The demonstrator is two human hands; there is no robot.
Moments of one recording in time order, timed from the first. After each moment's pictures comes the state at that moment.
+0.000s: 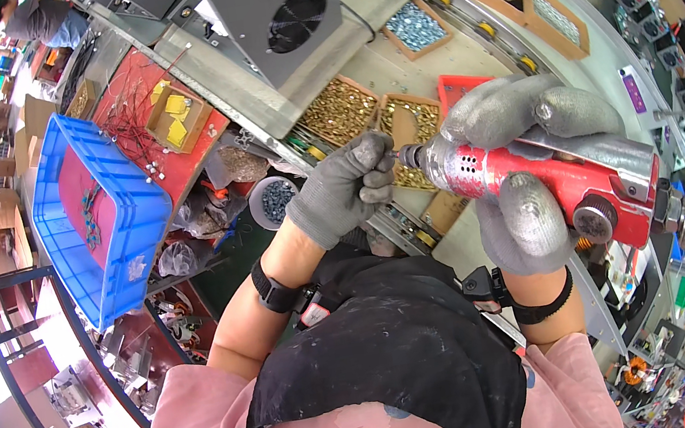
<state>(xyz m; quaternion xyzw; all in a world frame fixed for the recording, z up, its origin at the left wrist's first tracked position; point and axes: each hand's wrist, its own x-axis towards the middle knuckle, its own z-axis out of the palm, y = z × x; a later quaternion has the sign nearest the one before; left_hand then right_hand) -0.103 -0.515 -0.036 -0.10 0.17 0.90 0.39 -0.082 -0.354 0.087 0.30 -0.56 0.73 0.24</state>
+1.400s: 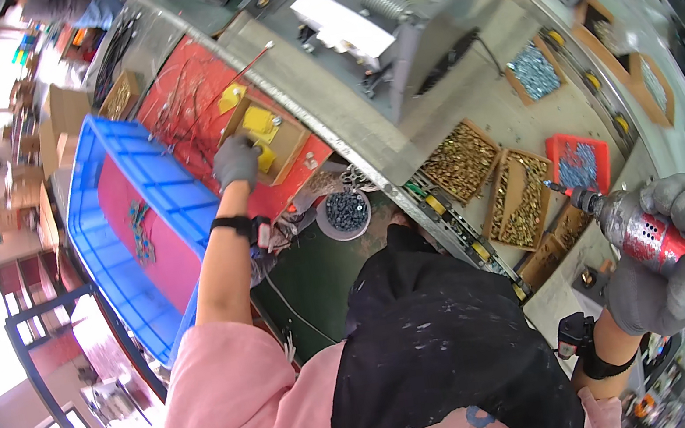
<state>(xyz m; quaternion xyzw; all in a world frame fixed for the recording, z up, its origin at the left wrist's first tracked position) -0.308 -0.884 -0.148 -0.21 0.97 0.05 0.12 -0.181 -0.418 0.095 0.14 -0.66 0.68 0.28</state>
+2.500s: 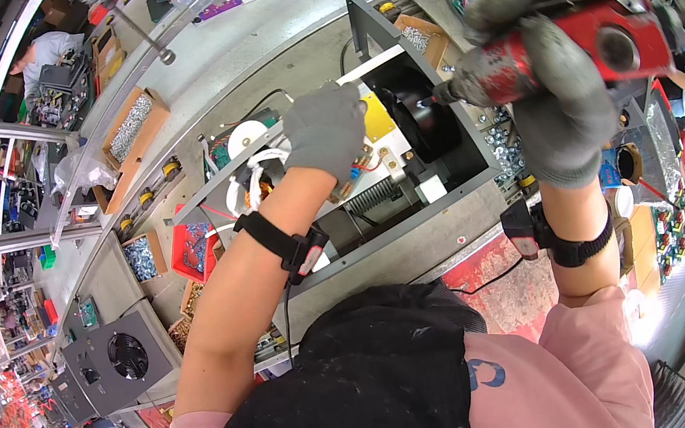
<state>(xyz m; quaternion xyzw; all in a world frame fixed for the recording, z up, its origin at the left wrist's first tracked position) 0.094 0.055 0.009 0.65 0.75 0.00 0.12 0.280 0.086 0.110 -0.08 -0.64 0.46 0.61</state>
